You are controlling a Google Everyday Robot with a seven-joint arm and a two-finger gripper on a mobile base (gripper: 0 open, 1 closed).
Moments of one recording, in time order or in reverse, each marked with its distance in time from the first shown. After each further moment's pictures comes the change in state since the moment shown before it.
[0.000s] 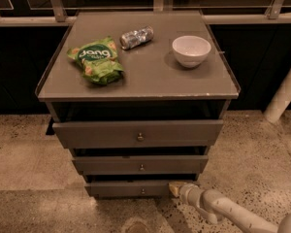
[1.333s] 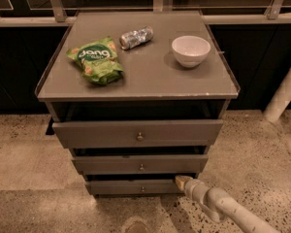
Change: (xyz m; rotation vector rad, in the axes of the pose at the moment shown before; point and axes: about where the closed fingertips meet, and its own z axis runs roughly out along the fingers) arm -0.024 -0.036 -0.004 0.088 -0.081 0.012
